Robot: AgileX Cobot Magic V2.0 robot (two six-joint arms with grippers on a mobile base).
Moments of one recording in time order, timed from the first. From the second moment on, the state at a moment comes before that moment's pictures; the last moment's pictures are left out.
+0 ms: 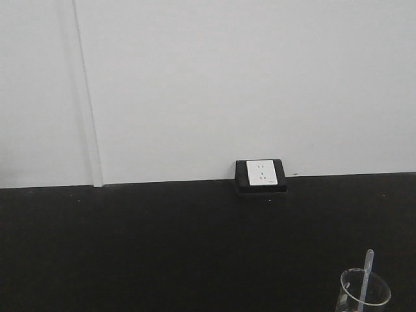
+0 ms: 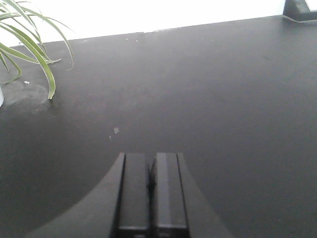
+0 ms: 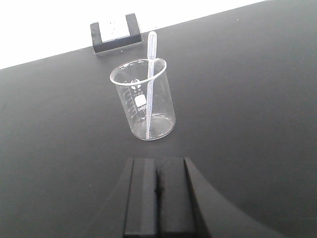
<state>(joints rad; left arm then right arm) -0.07 -0.01 0.03 -0.02 0.01 0.05 0.00 -0.01 0.03 -0.04 0.33 0.24</state>
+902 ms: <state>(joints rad) -0.07 -0.01 0.03 -0.02 0.01 0.05 0.00 0.08 -0.16 -0.14 0.16 0.17</state>
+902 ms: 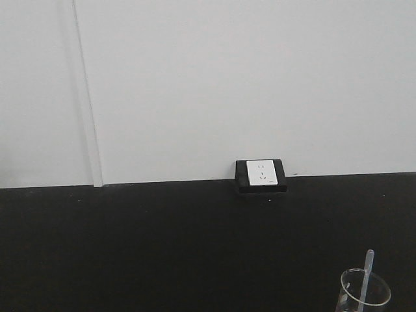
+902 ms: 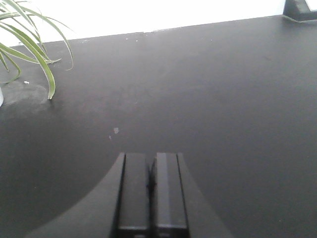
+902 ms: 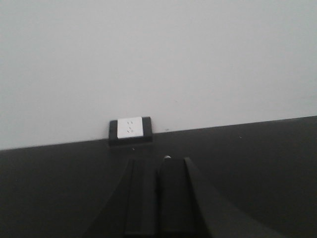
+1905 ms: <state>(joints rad) -0.07 -0.01 0.03 -0.02 0.01 0.05 0.00 1.16 -0.33 -0.14 -0.46 0.19</state>
